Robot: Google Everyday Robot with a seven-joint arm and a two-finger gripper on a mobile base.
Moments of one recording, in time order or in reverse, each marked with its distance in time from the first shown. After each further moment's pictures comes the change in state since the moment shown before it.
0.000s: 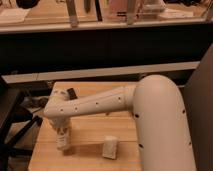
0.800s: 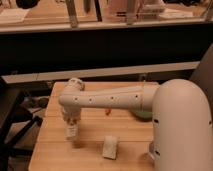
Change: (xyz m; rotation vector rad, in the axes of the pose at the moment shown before) arm 0.039 0.052 -0.037 0.030 0.031 0.065
